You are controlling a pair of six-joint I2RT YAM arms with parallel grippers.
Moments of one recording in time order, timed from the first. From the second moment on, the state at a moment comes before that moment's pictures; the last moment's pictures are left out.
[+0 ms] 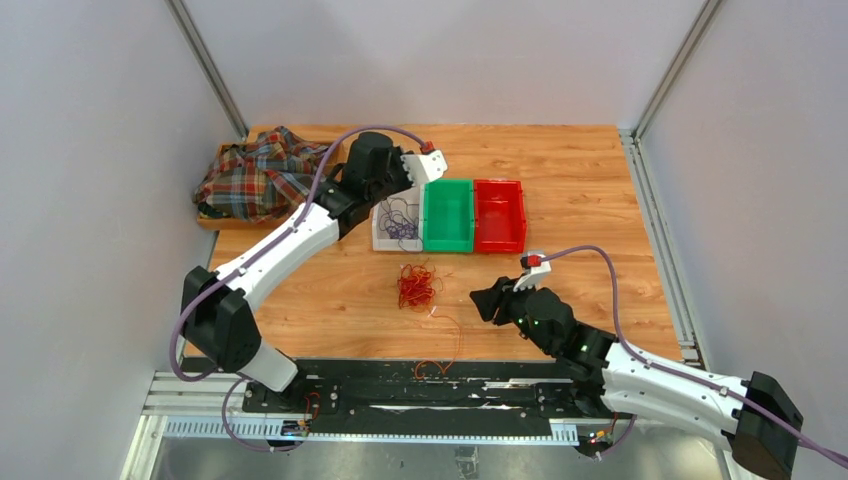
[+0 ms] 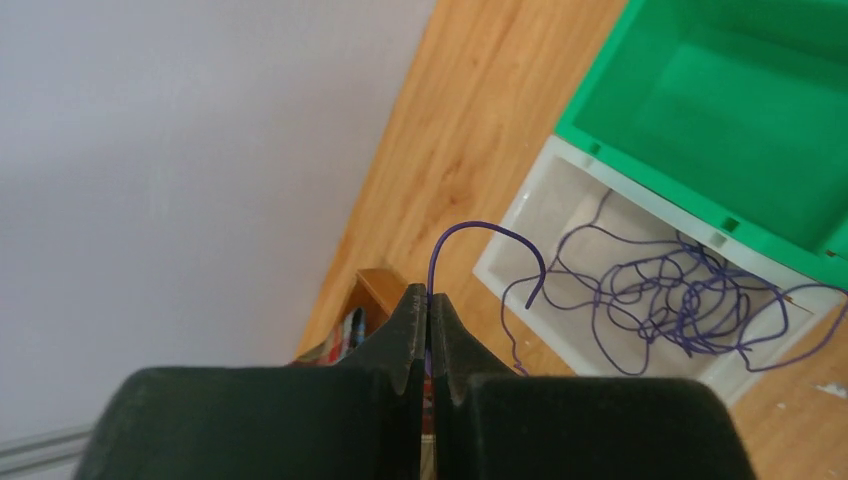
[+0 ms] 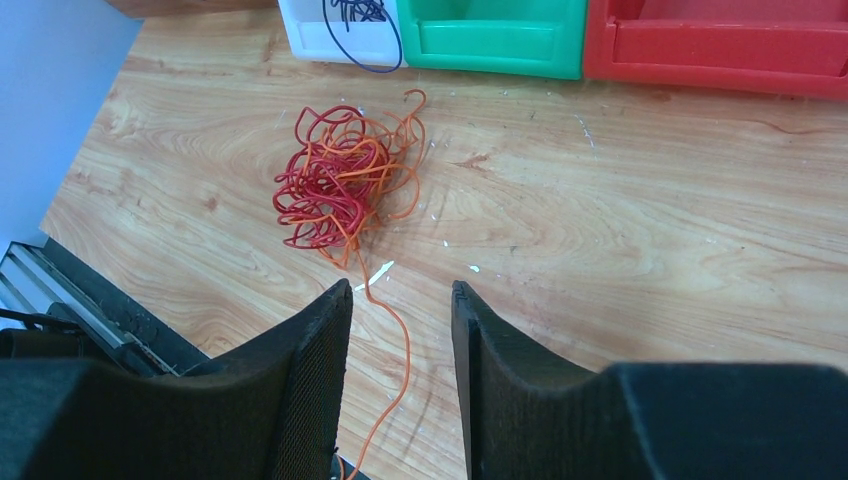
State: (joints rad) left arm -0.58 1.51 1.32 -0.21 -0.12 0.85; right arm 1.00 0.70 0.25 0.14 0.37 0.61
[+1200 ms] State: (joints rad) left arm -0.55 1.95 1.37 -0.15 -0.21 0.68; right arm 1.00 0.65 0.26 0.07 0.40 0.62
